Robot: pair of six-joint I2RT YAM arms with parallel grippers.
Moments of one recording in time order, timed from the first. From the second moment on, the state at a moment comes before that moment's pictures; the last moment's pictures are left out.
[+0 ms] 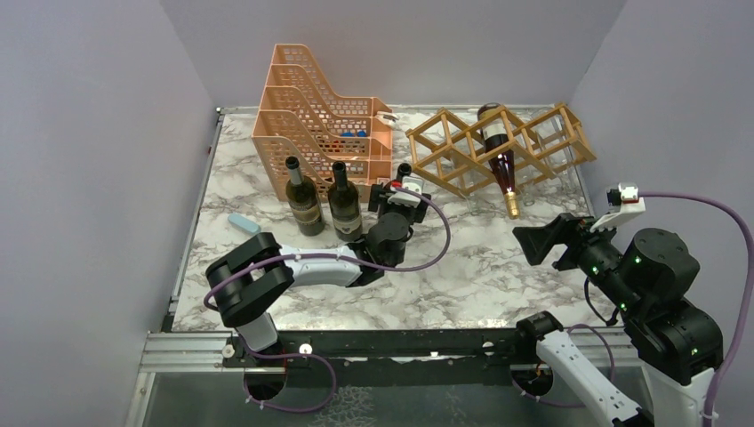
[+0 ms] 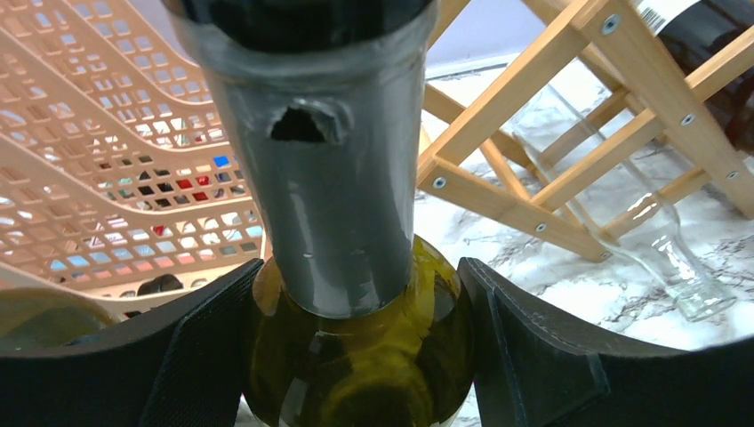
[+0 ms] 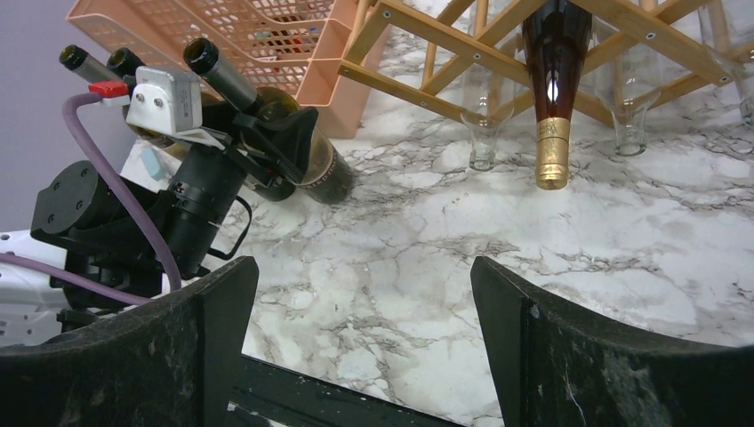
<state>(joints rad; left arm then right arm) -1.07 1.65 0.85 0.84 -0.91 0.11 0.35 0.53 1.30 -1.04 0.00 0.35</state>
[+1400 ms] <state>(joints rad) -1.07 1.14 0.99 0.39 -0.68 -0.11 0.35 0.54 1.22 -1.00 -0.02 0.36</state>
